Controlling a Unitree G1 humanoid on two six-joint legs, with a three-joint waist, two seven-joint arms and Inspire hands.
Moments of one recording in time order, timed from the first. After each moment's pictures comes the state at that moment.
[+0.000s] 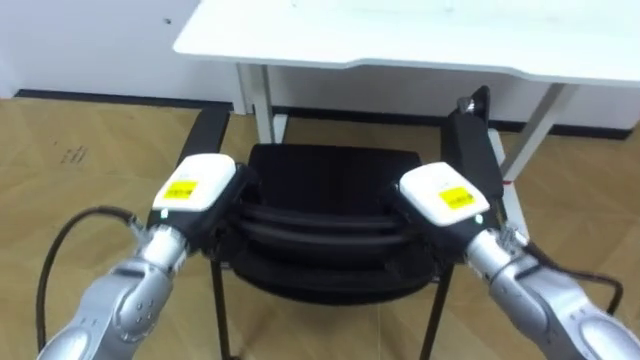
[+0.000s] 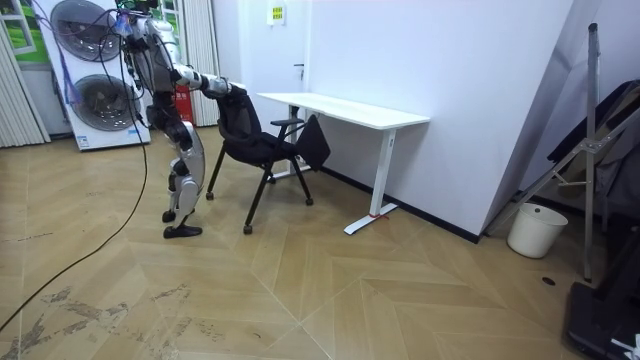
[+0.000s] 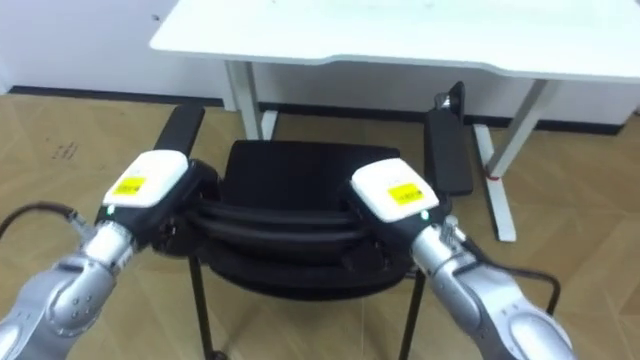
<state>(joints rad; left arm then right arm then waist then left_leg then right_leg) 0.04 0.46 -0.19 0.06 0.80 -0.16 -0.06 -0.02 -0.55 0.33 0.10 -0.93 -0.22 -0.02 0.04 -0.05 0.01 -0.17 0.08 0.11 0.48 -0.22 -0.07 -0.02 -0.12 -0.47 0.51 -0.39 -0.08</state>
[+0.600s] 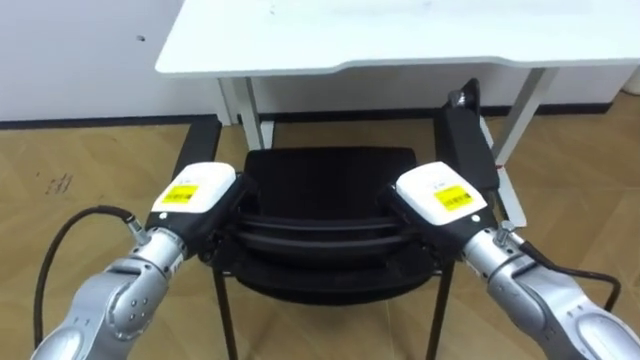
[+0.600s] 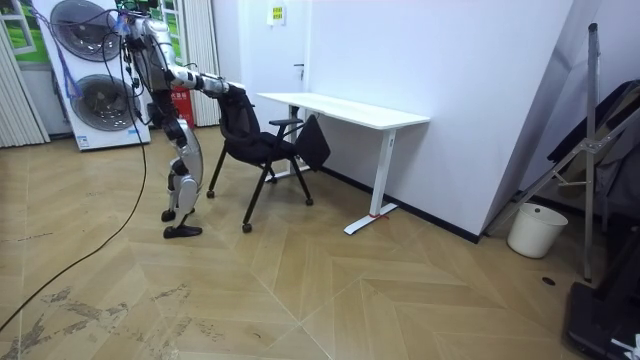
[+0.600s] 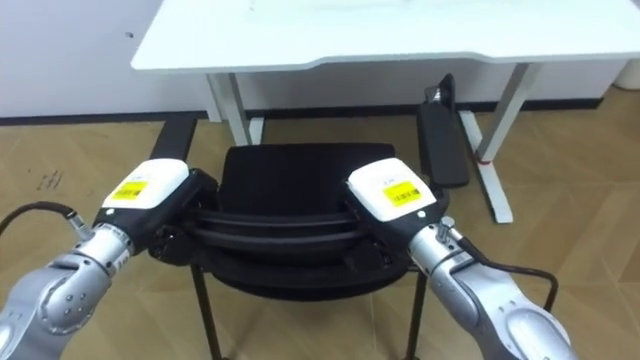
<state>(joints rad) 0.04 0.46 -0.16 0.03 0.80 -0.15 -0.16 -0.05 -0.53 0.33 0.13 -0.98 -0.24 -0.01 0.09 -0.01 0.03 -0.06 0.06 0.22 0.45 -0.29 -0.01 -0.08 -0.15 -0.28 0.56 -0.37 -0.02</state>
